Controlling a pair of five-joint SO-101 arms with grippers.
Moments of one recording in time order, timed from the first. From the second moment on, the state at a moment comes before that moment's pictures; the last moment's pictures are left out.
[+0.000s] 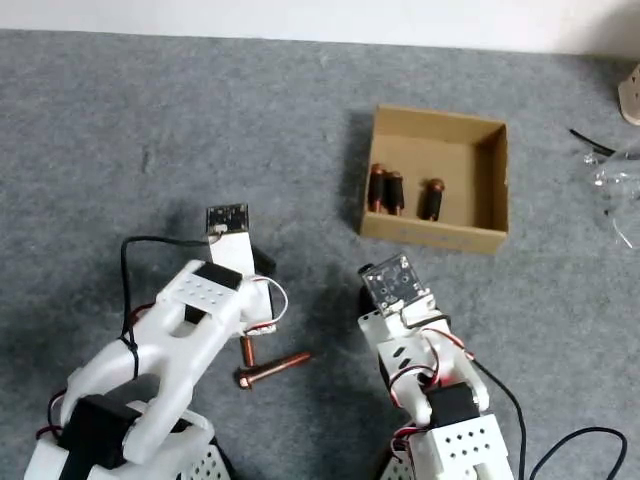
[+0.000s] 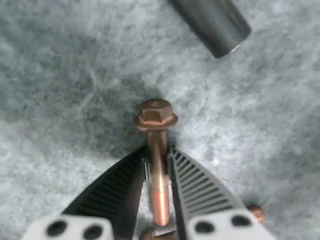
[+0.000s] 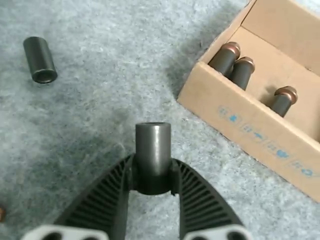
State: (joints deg) left arm 12.9 -15.1 57.7 50.7 35.1; right arm -20.1 -89.1 96.0 34.5 19.3
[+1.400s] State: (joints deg) left arm 11.8 -100.8 92.2 56.0 13.2; right arm -20.1 -89.1 96.0 34.5 19.4
